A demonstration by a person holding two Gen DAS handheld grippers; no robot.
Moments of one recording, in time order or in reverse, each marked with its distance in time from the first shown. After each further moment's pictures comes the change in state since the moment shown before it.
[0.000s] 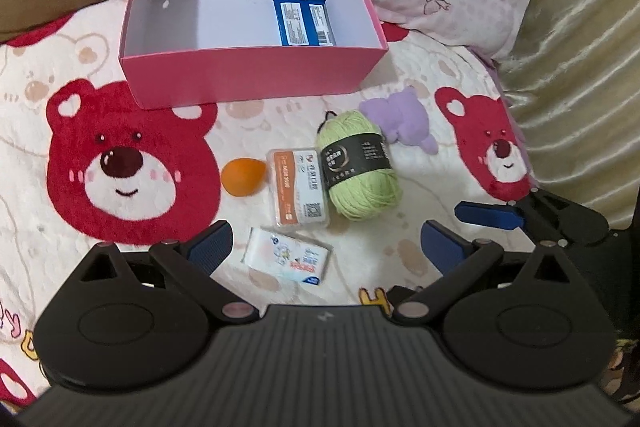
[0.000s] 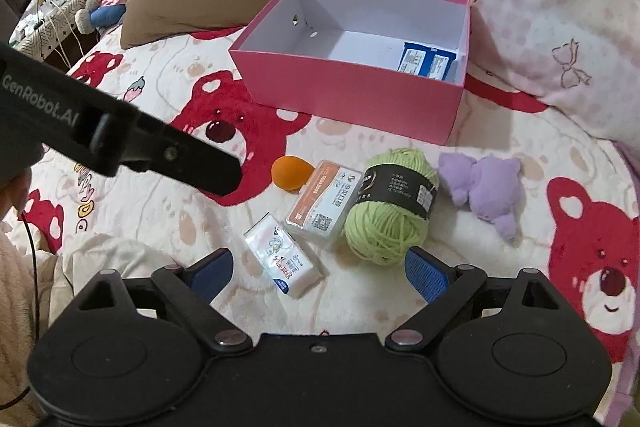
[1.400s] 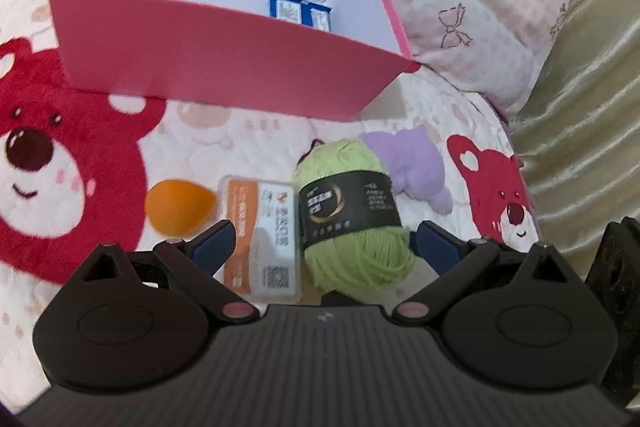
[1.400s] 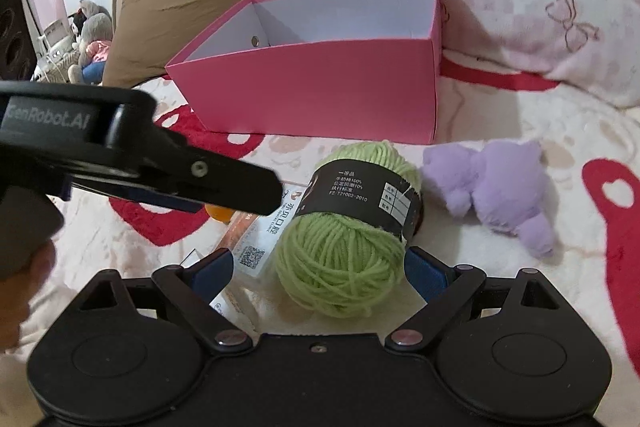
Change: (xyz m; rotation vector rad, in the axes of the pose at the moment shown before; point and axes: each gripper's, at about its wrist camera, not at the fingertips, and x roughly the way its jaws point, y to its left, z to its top) left arm 0.117 0.003 -0.011 -0.133 -0.186 -0.097; right arm 0.094 -0.065 -0.029 0.081 -0.197 0.065
